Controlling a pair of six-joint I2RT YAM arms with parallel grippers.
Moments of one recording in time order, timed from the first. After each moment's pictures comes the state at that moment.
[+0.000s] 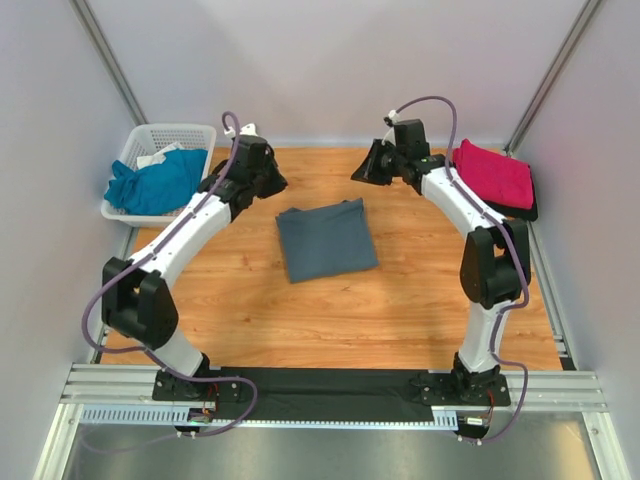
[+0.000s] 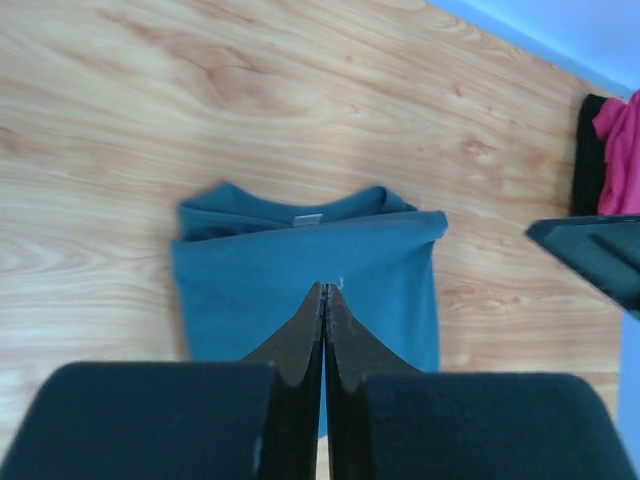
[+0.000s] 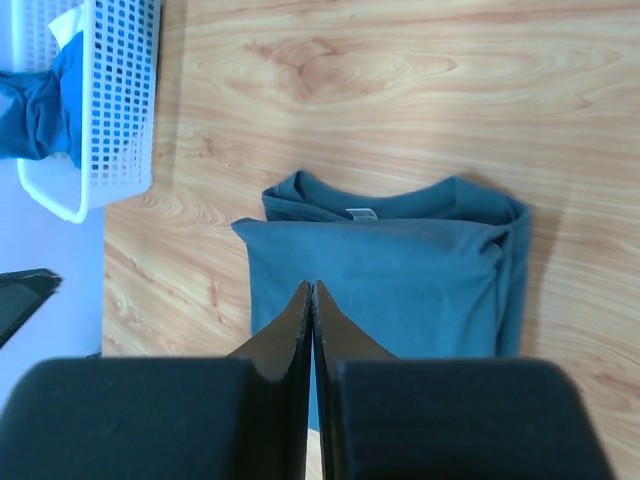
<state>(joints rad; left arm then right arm) -0.41 1.58 1.43 -0.42 -0.12 -0.66 0.29 1.92 1.68 -0.38 -0.38 0.59</state>
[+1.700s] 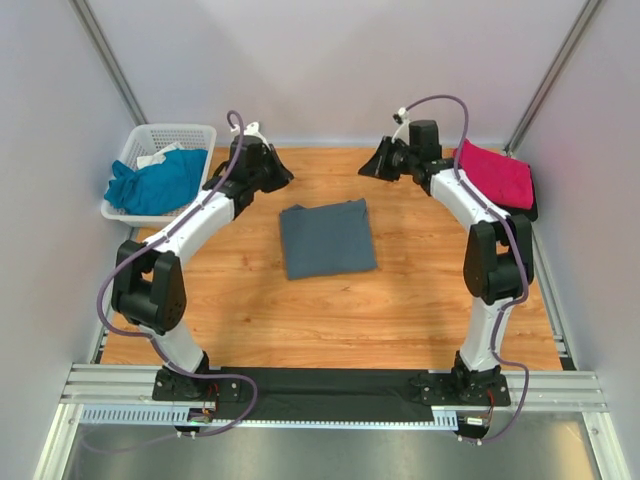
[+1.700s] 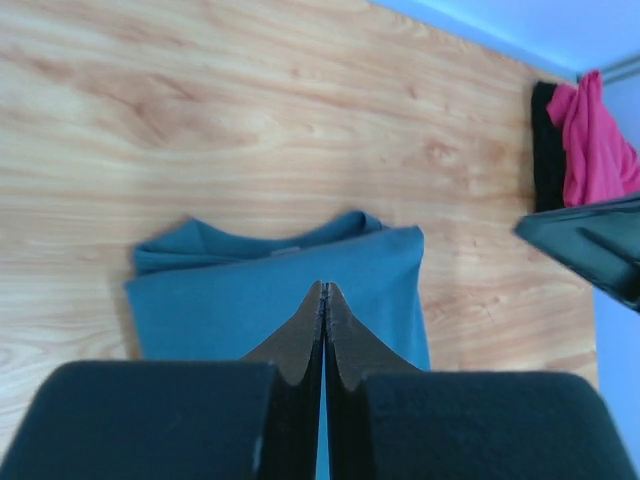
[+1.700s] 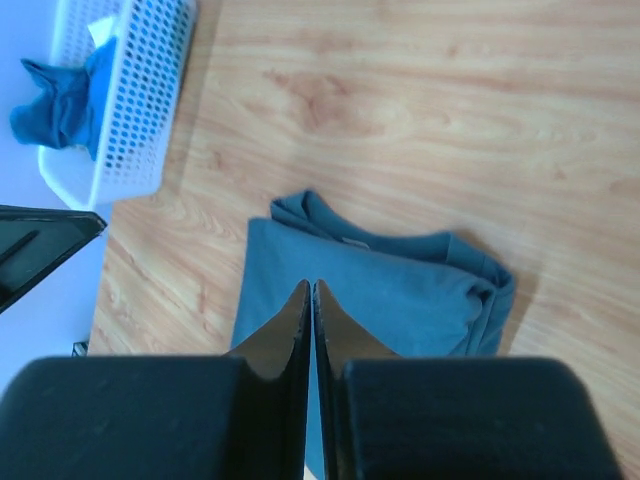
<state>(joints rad) -0.34 1.70 1.38 -0.16 0.07 -0.62 0.22 1.96 1.65 -0.21 -0.52 0.52</state>
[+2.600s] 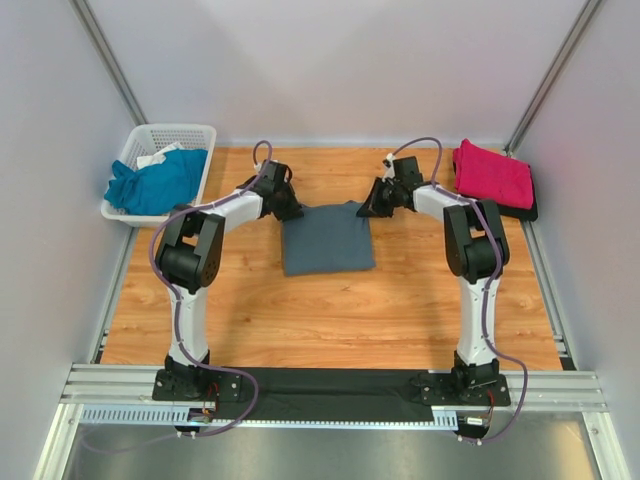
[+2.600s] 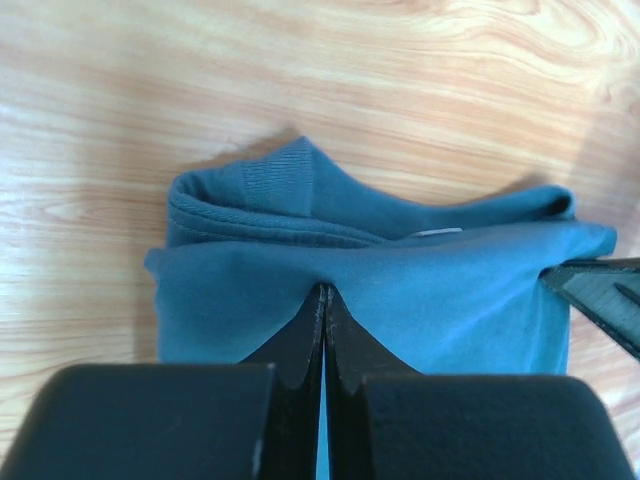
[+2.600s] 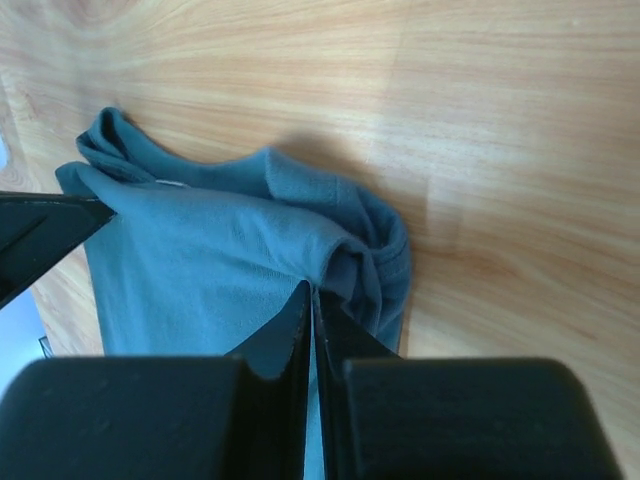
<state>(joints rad) -0.37 2.09 1.44 -0.21 0.10 -0.77 0.23 2.21 1.54 -0.19 -0.50 0.56</state>
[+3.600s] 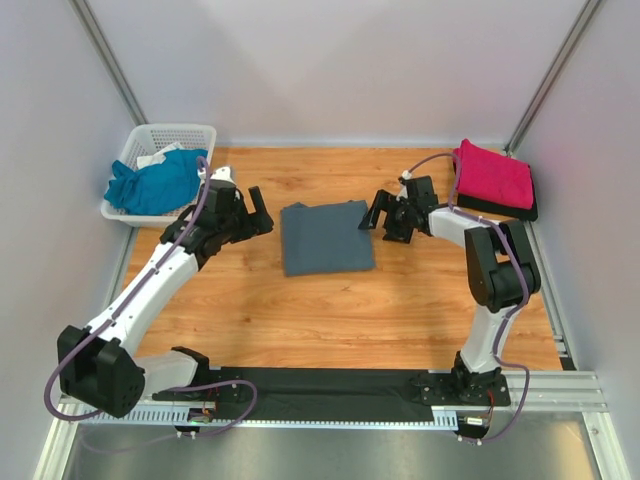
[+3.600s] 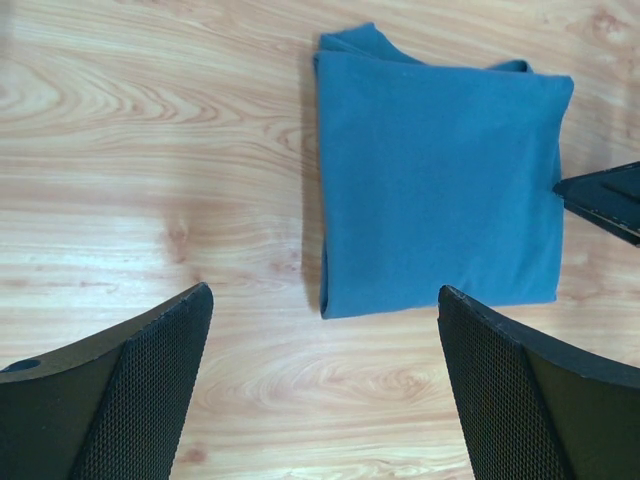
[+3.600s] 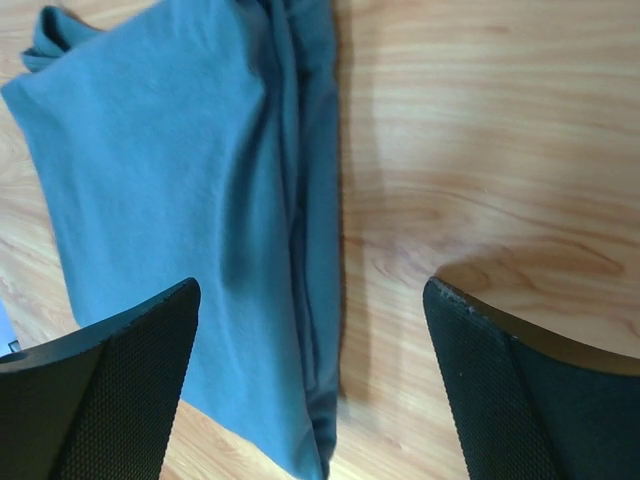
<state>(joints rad) -0.37 1.23 1.03 -0.51 -0.08 -0.56 0.23 1.88 1.14 -0.15 -0.38 0.56</state>
